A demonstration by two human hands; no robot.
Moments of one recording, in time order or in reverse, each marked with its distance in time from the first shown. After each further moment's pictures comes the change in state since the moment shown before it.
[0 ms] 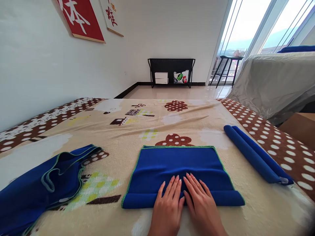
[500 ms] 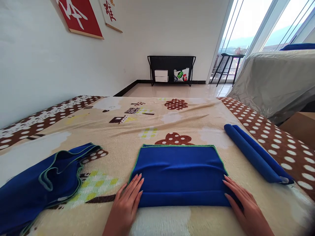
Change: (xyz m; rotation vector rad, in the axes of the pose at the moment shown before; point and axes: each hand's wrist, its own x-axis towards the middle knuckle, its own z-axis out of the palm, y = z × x) left_hand -0.073 -0.111 -0.007 -0.006 0.066 -0.147; right_hand -0.076 0.128 -0.034 0.050 0.014 0.169
